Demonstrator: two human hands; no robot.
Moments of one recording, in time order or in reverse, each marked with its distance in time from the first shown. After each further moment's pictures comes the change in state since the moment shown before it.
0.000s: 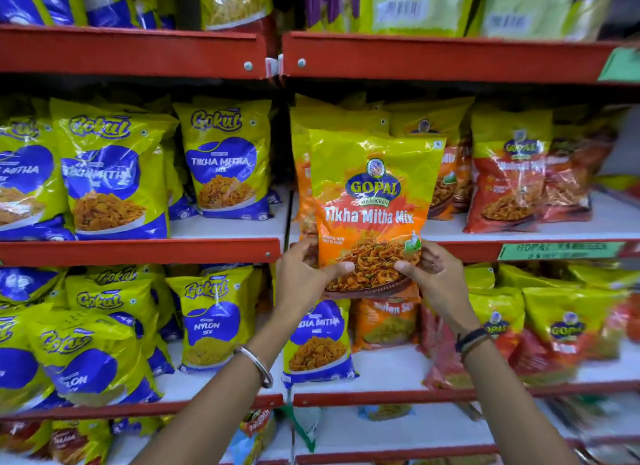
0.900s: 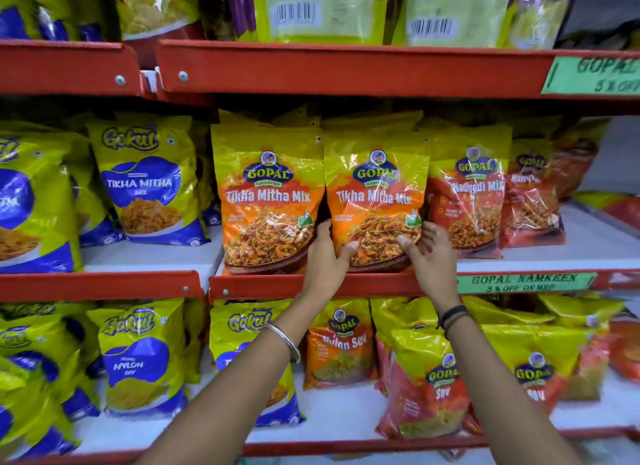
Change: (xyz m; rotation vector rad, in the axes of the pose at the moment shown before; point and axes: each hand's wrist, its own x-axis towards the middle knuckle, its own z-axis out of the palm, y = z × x) left_hand 0.101 0.010 0.183 0.195 -0.037 0.165; right_hand 0.128 0.057 -0.110 -0.150 0.230 0.013
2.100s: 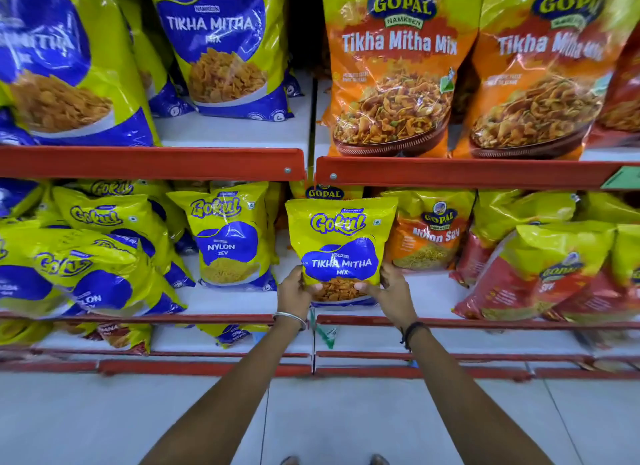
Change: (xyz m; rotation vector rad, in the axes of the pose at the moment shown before) left_hand -0.193 -0.242 -0.135 -0.112 -0.022 -0.582; right_hand -0.240 0.125 0.182 0.012 -0.489 0.428
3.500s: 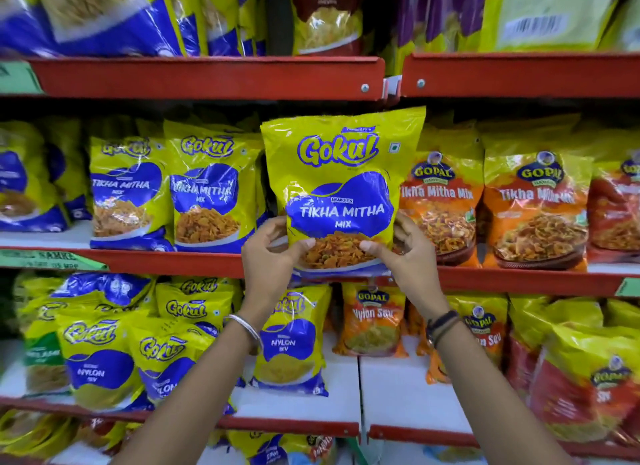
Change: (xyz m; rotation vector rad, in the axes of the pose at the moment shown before) left_hand -0.004 0.227 -0.183 -0.186 0.347 0.651; right_hand -0.008 -0.290 0.046 0.136 0.125 -0.599
